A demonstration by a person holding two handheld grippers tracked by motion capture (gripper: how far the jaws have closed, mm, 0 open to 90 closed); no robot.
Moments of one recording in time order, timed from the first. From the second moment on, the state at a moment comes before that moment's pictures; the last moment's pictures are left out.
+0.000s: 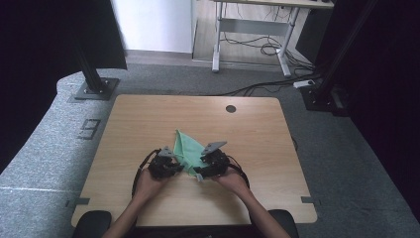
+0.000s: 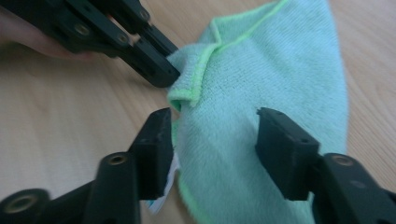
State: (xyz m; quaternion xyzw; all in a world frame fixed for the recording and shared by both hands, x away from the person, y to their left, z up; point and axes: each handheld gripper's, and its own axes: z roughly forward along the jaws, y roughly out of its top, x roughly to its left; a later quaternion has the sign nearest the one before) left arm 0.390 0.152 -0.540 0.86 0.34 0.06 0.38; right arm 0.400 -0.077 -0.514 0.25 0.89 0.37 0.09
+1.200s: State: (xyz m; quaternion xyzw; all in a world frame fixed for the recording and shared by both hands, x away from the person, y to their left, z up) left arm 0.409 0.192 -0.535 0.82 0.40 0.09 0.39; right arm 0.433 -0.160 -0.523 0.38 0.85 0.33 0.14
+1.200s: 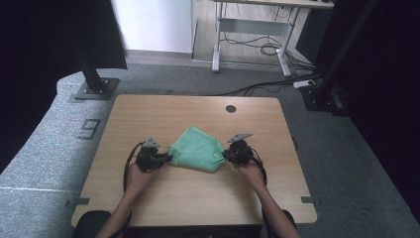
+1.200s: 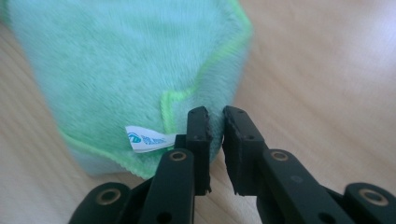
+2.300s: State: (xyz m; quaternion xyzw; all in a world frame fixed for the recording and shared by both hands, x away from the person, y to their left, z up) left arm 0.419 0.172 -0.502 0.83 0.40 0.17 0.35; right arm 0.417 -0.126 -0.535 0.35 0.87 0.31 0.15
